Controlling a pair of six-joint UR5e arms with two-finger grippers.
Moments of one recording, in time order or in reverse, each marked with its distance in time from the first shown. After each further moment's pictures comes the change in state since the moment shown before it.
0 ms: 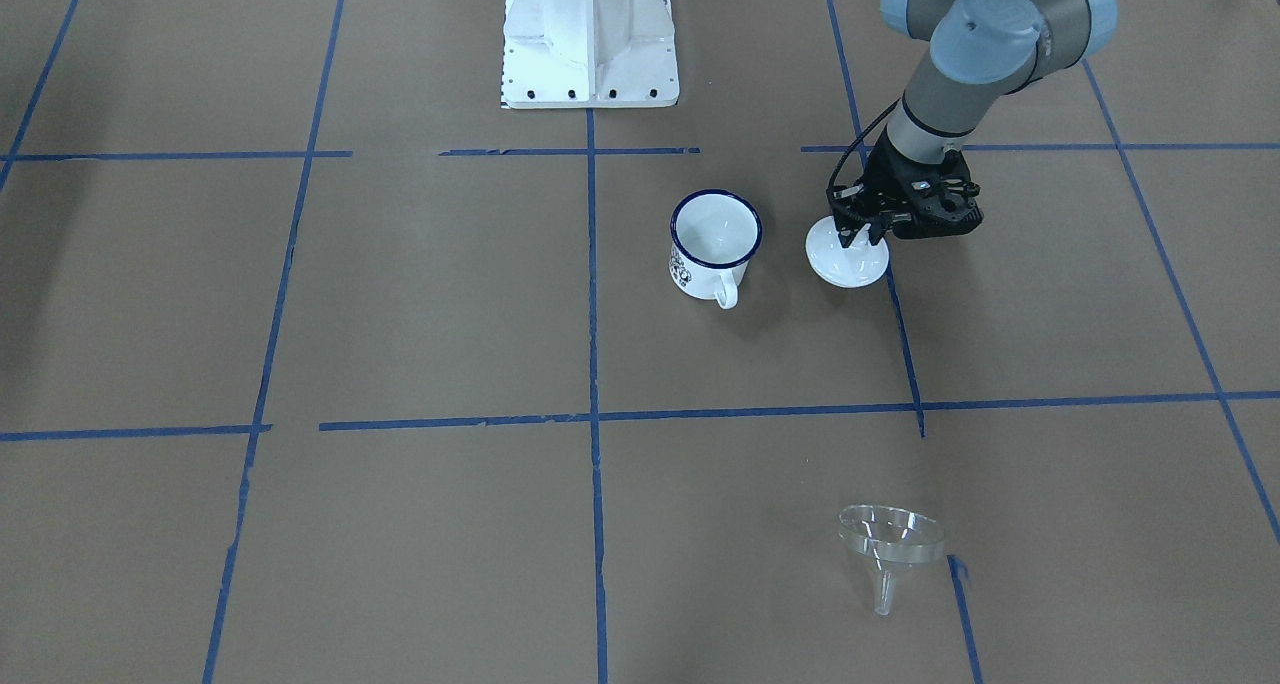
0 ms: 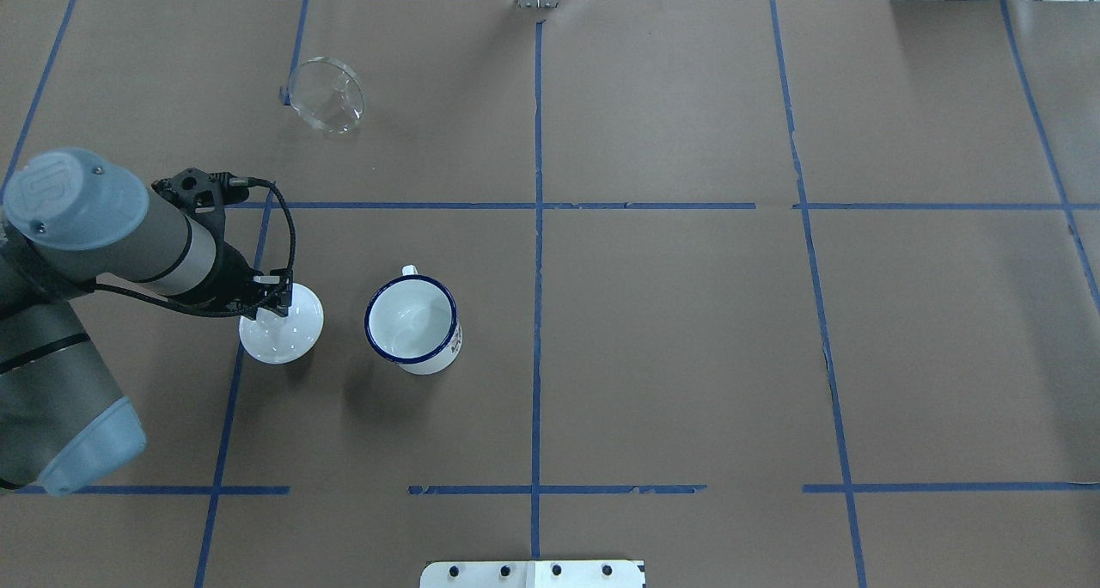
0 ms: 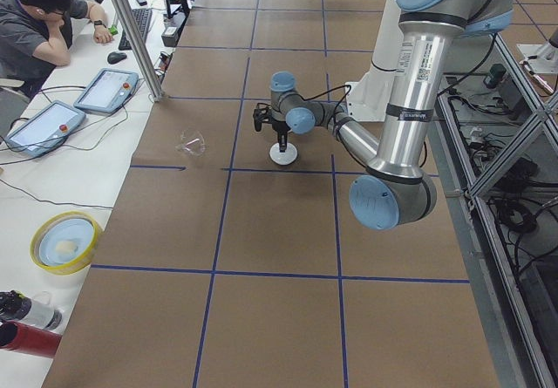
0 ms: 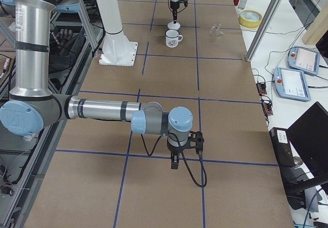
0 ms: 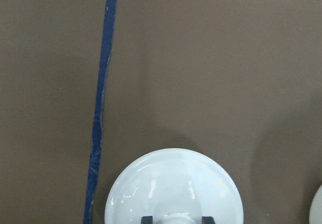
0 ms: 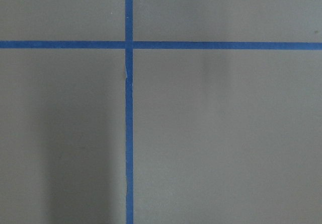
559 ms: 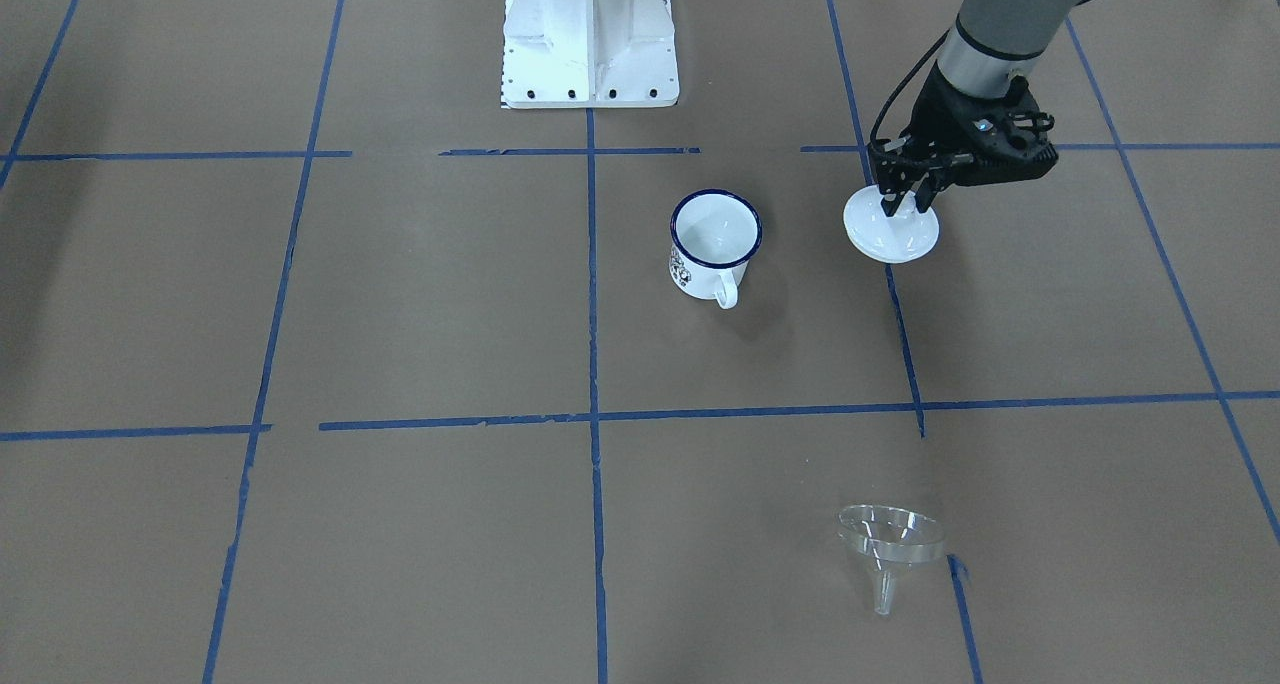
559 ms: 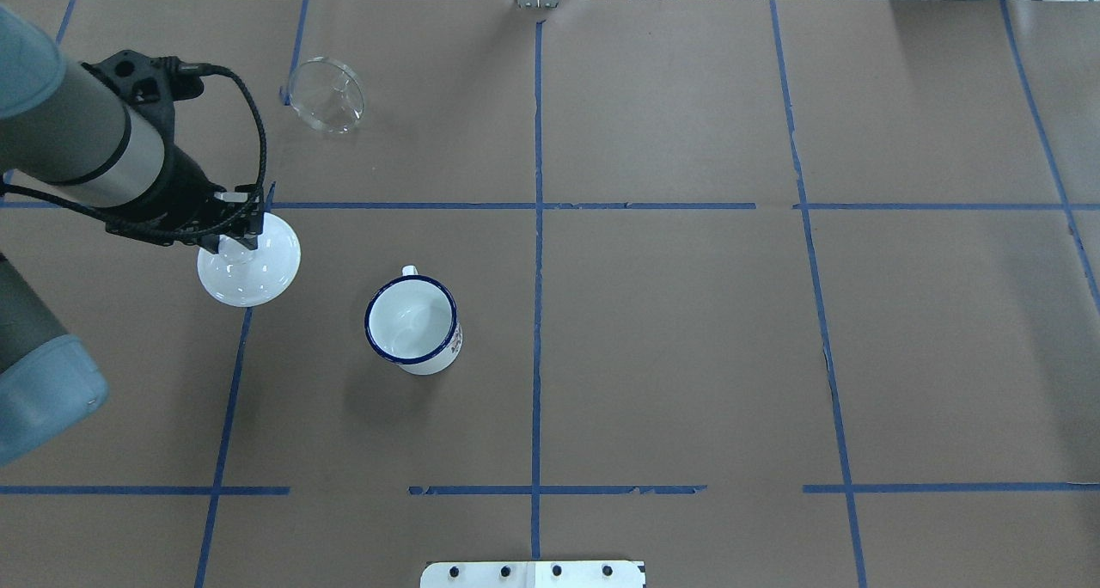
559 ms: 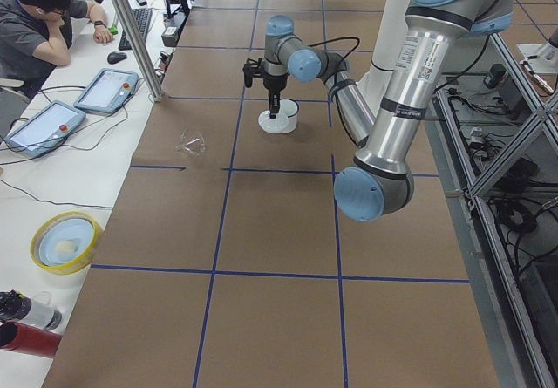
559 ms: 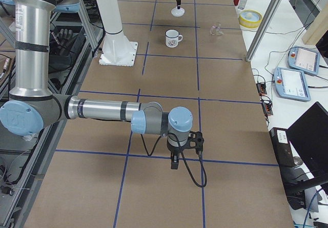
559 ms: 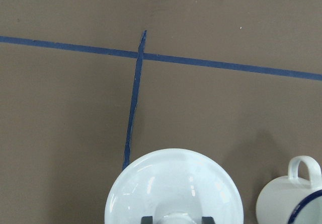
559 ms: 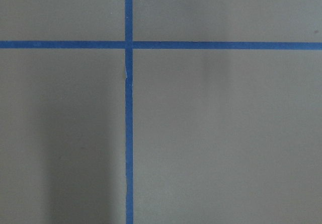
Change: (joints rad) left arm -0.100 -0.219 -0.187 0.469 -0.013 0.054; right arm 0.000 0.000 0.000 0.000 0.000 0.000
